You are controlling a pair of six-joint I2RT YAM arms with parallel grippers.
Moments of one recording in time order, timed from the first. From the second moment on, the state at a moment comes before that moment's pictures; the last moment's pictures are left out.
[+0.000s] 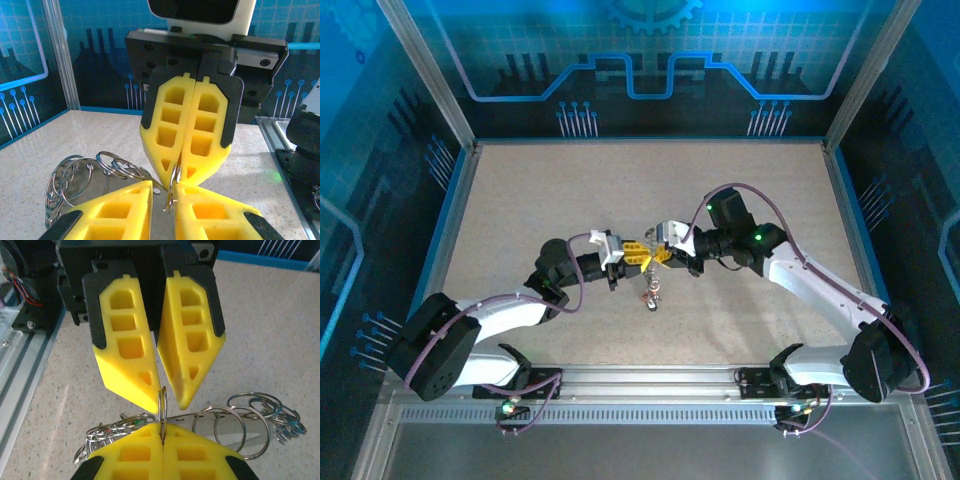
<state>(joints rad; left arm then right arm) -0.56 1.31 0.41 0.95 0.70 0.00 0.57 1.29 1.02 -0.51 -0.70 -0.74</state>
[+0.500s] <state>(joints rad) -0.56 1.28 0.44 0.76 0.66 0.07 0.63 1.34 1.11 -0.63 -0.53 -0.79</state>
